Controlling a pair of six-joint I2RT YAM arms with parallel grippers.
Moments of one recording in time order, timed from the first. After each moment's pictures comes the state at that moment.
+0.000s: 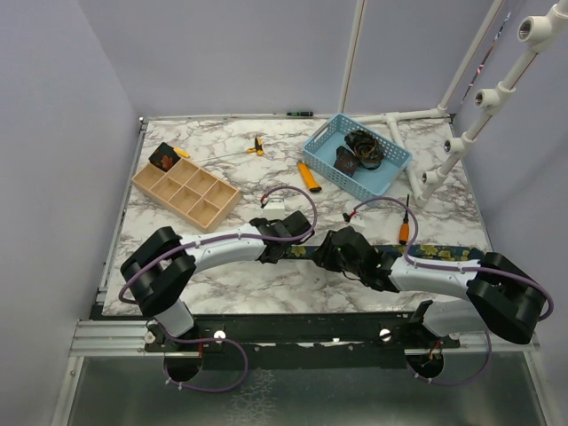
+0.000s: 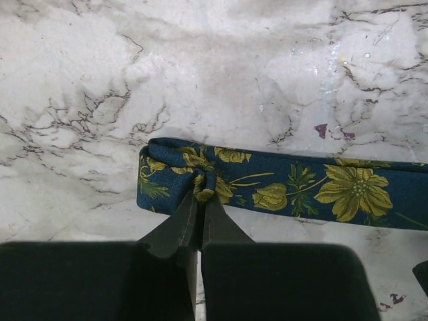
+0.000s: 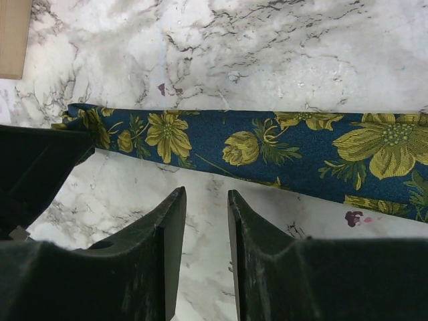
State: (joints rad) left arm -0.95 1.59 0.97 -0.63 -0.54 -0.91; right arm 0.91 1.31 0.46 0.16 0.23 0.98
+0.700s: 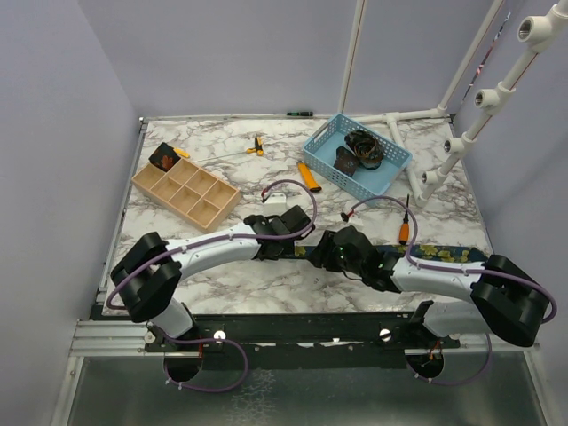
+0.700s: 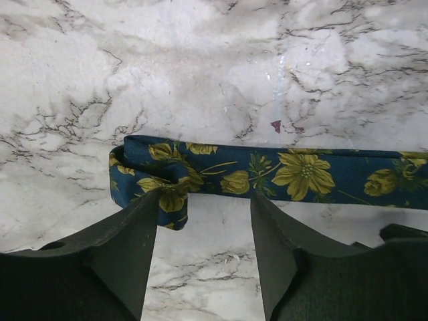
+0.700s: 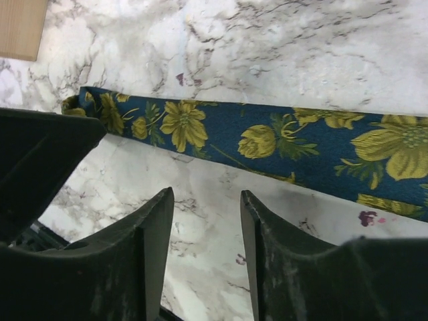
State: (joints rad) left arm -0.96 1.58 1.02 -0.64 -0.51 -0.90; right arm 0.91 1.28 0.45 0.16 0.20 0.95
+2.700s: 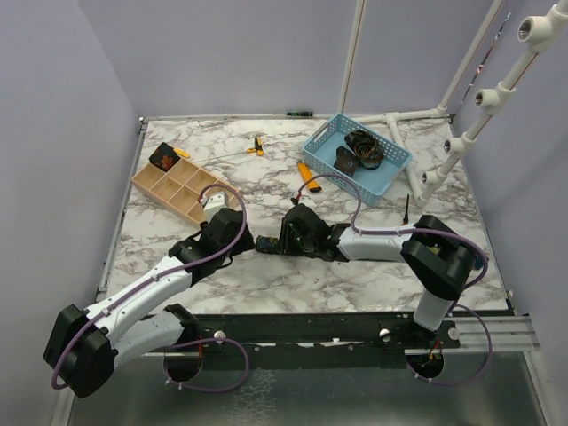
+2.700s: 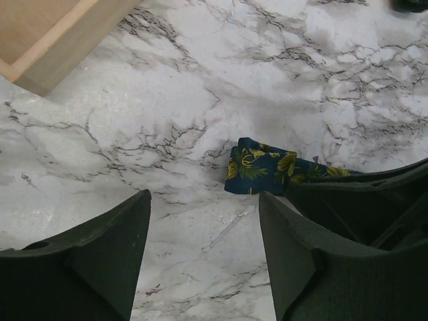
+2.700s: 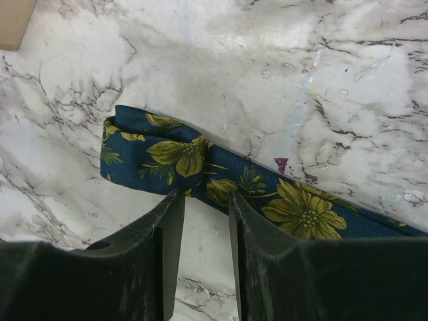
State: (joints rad) left arm -0.67 0.97 0.59 -0.41 -0.37 -0.78; right arm 0.95 1.76 0.94 0.04 0.12 0.79
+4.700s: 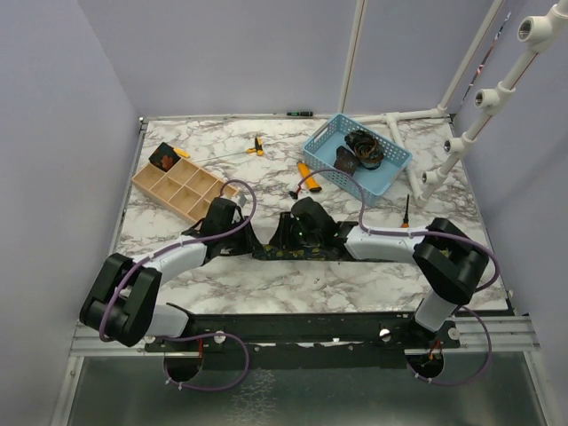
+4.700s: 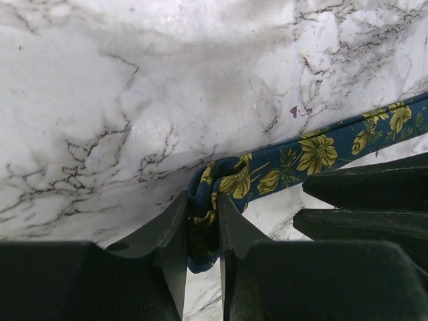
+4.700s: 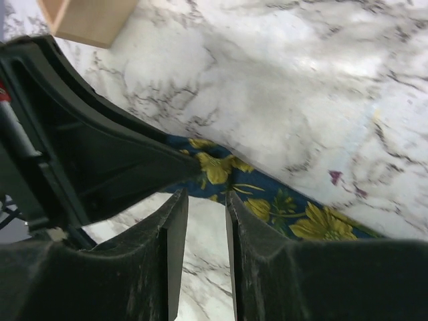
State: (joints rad) left arm -0.42 1.36 0.55 -0.05 0.32 -0.58; right arm 0.93 1.68 0.89 0.13 -0.01 0.76
